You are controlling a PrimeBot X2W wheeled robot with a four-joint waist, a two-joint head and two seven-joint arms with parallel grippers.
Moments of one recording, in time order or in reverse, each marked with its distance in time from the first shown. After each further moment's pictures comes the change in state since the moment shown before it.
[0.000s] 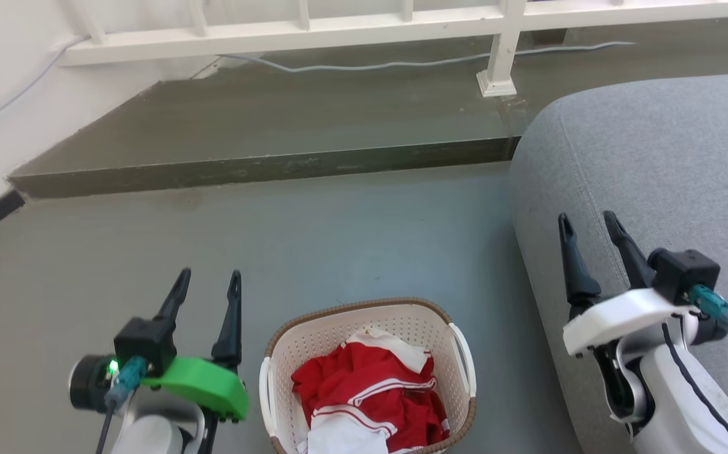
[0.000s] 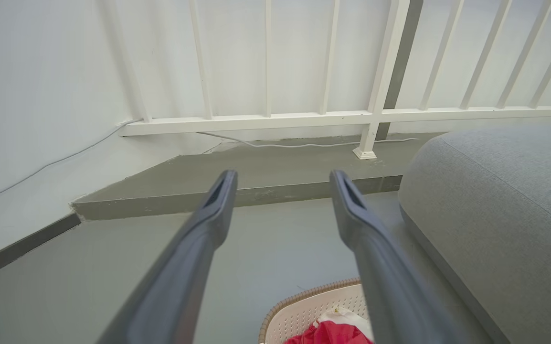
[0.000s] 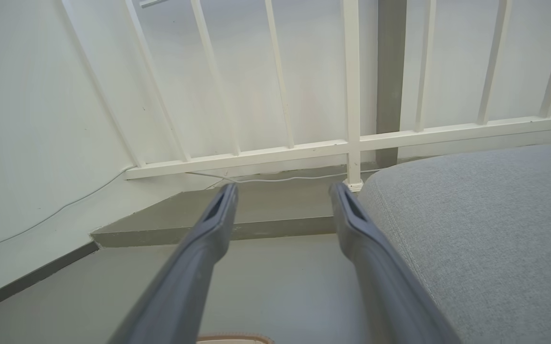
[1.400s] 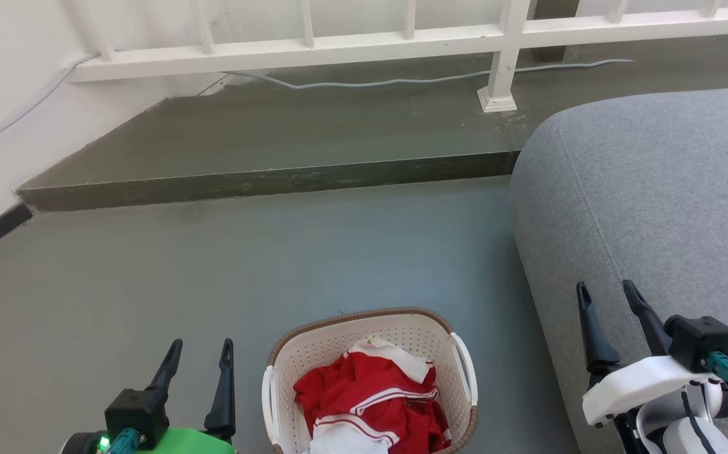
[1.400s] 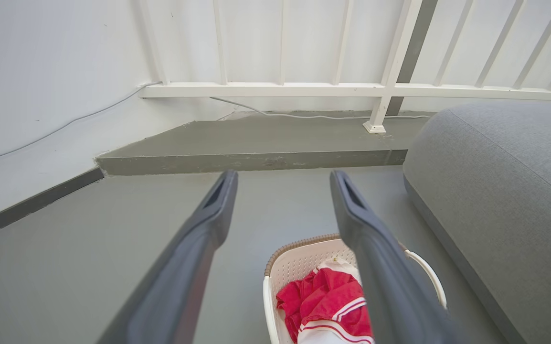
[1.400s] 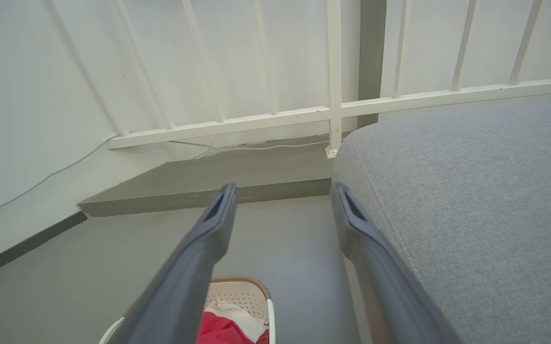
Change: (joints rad) left arm 0.299 -0.031 0.126 -0.219 0.099 0.009 0.105; right arm 0.267 -0.029 -0.032 -0.212 -0.024 -0.054 0.082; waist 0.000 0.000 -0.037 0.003
